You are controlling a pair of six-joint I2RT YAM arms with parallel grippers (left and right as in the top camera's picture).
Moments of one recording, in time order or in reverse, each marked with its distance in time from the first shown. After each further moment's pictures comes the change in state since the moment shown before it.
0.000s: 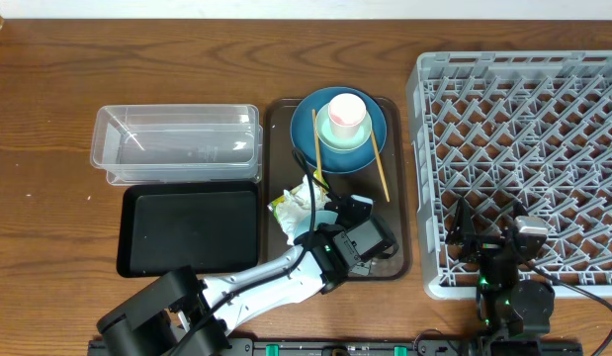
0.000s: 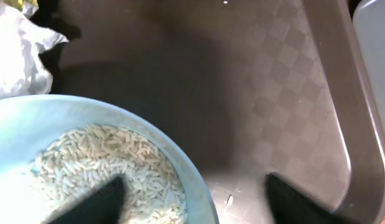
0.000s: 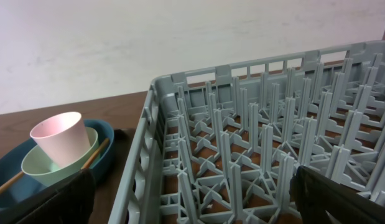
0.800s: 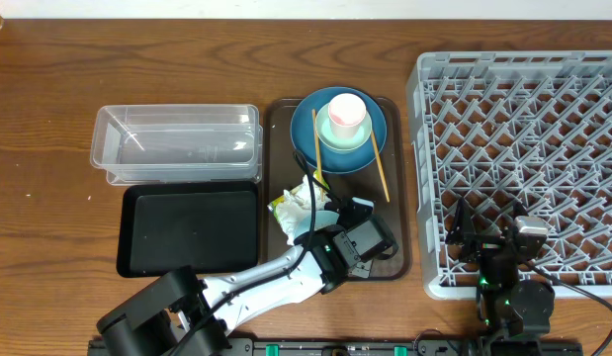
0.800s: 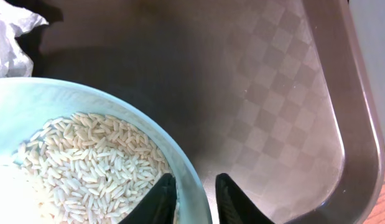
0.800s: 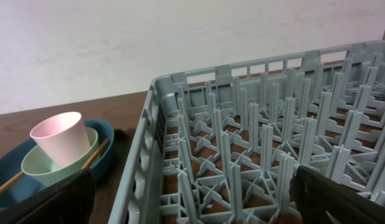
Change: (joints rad) left arm 0.000 0.000 0.000 -0.012 0.046 0.000; right arm 0.000 0.000 0.000 0.000 0.000 0.000
